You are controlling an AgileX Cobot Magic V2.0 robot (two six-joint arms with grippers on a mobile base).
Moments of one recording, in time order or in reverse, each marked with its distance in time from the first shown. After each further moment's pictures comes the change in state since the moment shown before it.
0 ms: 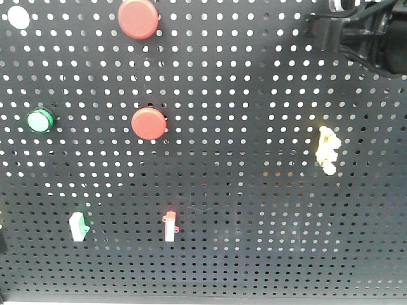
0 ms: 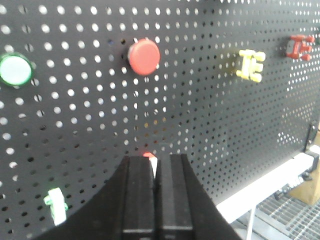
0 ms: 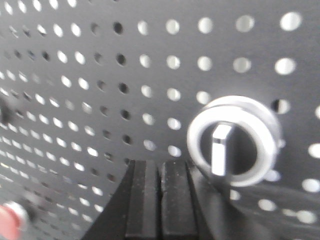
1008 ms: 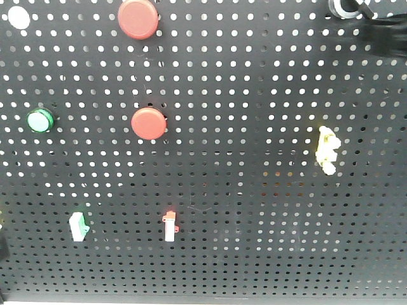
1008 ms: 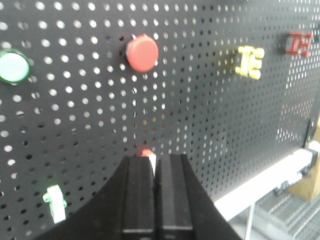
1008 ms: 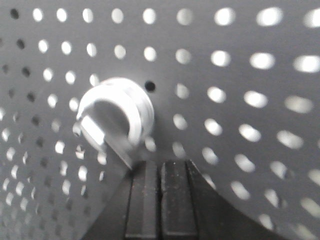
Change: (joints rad) left arm 0.000 0.000 0.000 0.034 0.031 -0.001; right arm -0.133 -0.087 0.002 -0.109 0.127 0.054
